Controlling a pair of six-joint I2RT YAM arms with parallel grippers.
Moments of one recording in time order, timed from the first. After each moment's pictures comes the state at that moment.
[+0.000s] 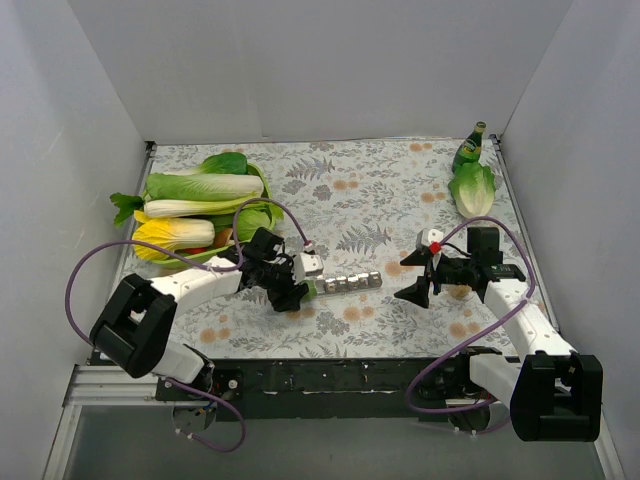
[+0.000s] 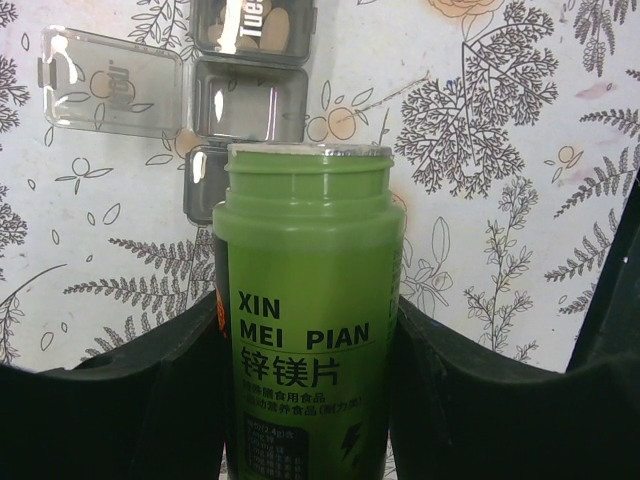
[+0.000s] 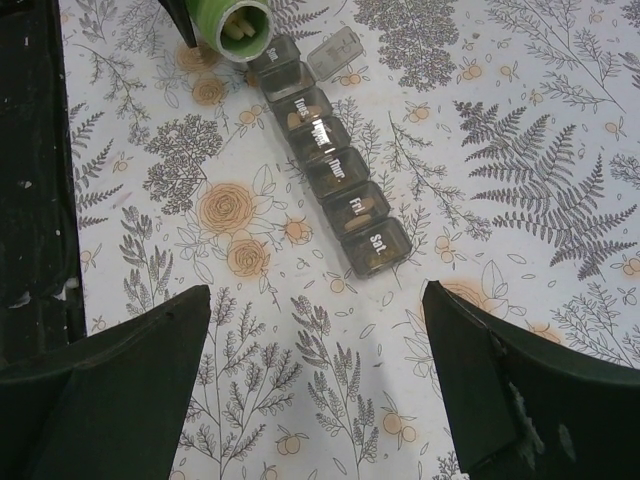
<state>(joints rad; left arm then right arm) -0.60 1.43 0.71 -0.32 0.53 0.55 0.04 1.04 0.56 -0.44 -1.14 -0.84</state>
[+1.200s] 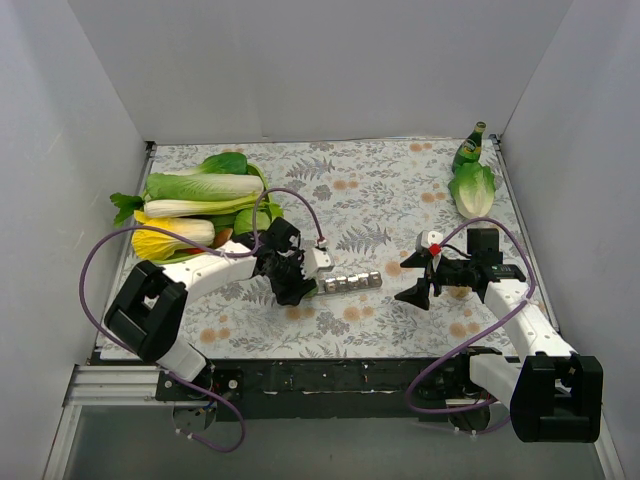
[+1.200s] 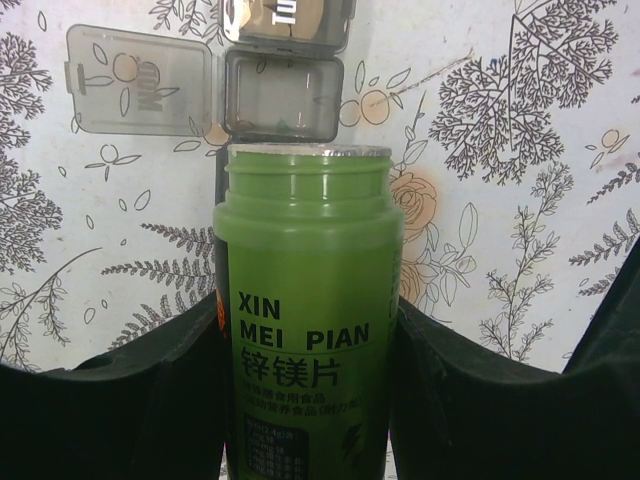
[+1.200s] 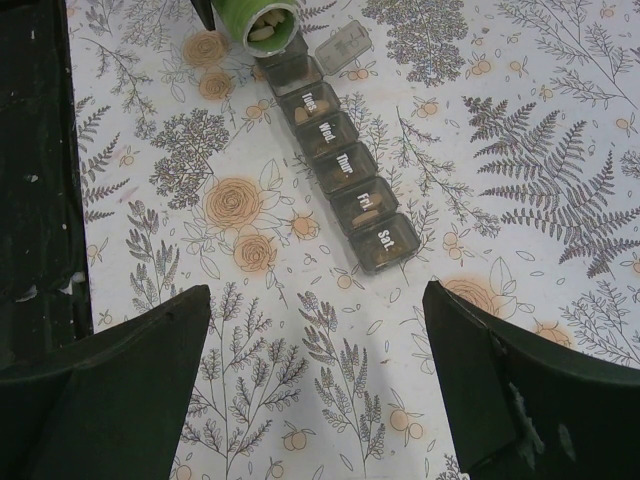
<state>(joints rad) -0.66 1.54 0.90 -0.55 0.38 0.57 0.04 1.03 0.56 -0.48 -1.14 -0.86</state>
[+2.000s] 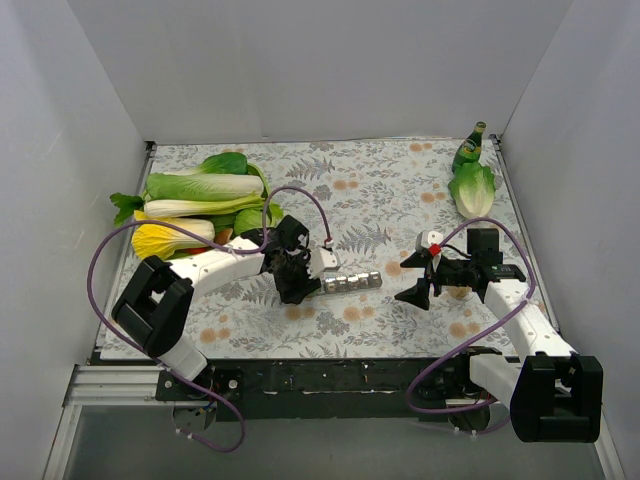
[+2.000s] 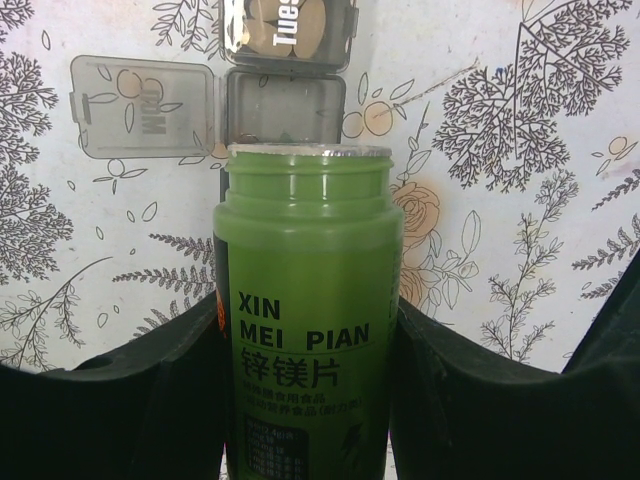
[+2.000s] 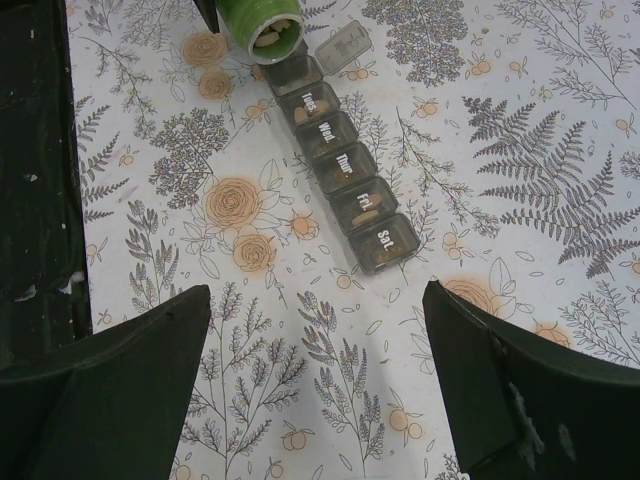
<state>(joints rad) -0.70 1.58 0.98 -0.61 0.32 0.57 0.04 1.03 0.56 -0.48 -1.14 -0.87</state>
